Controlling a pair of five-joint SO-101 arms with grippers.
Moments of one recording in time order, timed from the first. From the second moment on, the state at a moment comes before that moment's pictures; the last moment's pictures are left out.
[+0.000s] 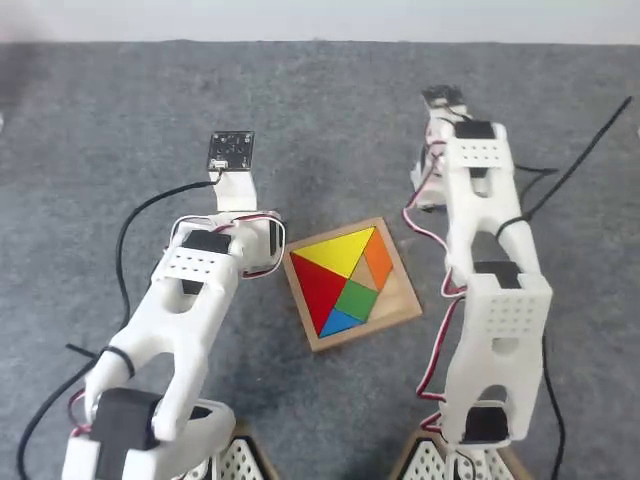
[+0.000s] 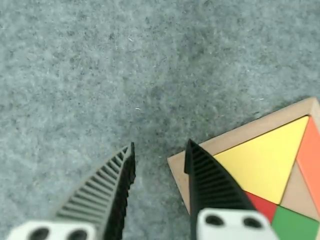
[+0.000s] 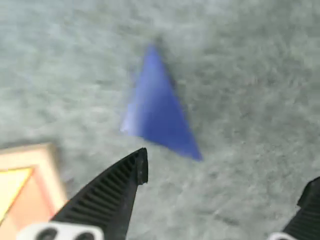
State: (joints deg) left arm 4.0 -13.9 50.2 37.4 14.1; right arm -6.1 38.3 -27.0 78.5 8.0
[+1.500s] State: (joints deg) left arm 6.3 -13.9 50.2 37.4 14.1; right arm 2.4 48.0 -33.5 89.5 18.6
